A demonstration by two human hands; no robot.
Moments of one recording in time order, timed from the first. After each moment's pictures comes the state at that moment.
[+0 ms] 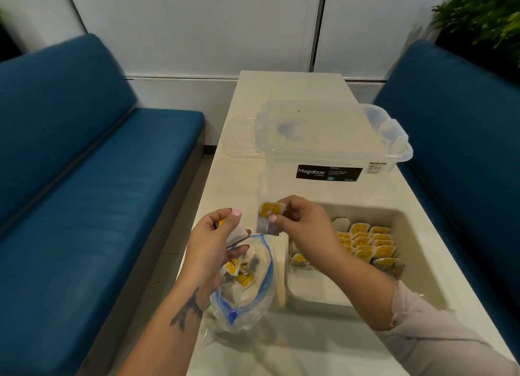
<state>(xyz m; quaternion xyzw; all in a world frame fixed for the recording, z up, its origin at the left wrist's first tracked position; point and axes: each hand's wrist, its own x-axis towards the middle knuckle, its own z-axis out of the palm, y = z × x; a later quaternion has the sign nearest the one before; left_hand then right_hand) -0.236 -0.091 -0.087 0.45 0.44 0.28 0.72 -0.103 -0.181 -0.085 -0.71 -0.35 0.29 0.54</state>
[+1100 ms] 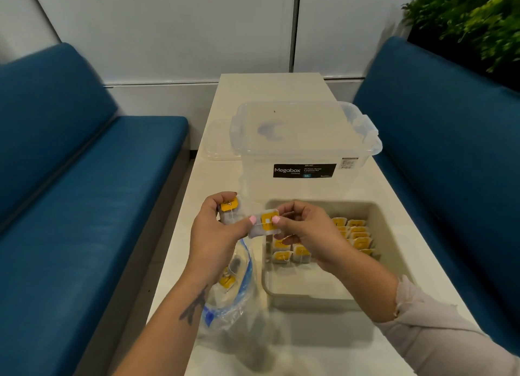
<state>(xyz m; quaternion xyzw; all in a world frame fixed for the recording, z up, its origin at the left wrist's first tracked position) -0.201 -0.110 -0.090 0.65 0.36 0.33 0.59 -0.074 -0.218 -0.084 -0.65 -0.26 0.40 0.59</state>
